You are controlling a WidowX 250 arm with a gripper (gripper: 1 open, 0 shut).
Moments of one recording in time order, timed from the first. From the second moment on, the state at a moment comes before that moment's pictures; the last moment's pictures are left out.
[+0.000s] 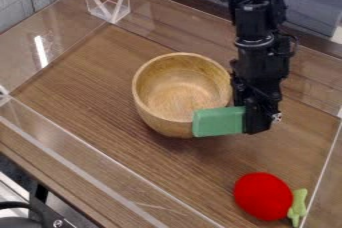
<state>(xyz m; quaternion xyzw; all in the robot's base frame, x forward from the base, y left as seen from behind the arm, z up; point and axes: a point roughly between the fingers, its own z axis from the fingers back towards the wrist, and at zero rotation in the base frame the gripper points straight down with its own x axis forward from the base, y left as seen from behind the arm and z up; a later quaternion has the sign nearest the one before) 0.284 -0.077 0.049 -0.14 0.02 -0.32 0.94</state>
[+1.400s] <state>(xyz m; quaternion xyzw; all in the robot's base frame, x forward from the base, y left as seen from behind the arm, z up) 0.303 -0.047 0.052 -0.14 -0.03 -0.22 0.96</state>
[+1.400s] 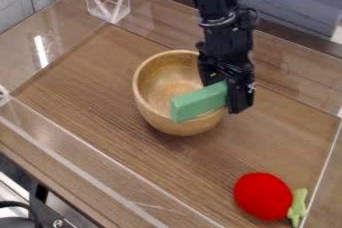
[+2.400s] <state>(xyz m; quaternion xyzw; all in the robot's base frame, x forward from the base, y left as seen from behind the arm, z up) 0.307 -0.068 0.050 -0.16 -0.03 -0.17 0.97</state>
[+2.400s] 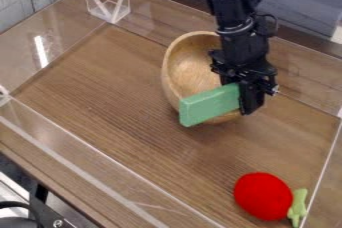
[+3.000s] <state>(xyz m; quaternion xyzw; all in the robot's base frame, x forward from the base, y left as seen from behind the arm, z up) 0.292 -0.070 0.042 -0.17 -0.01 -0.13 0.98</state>
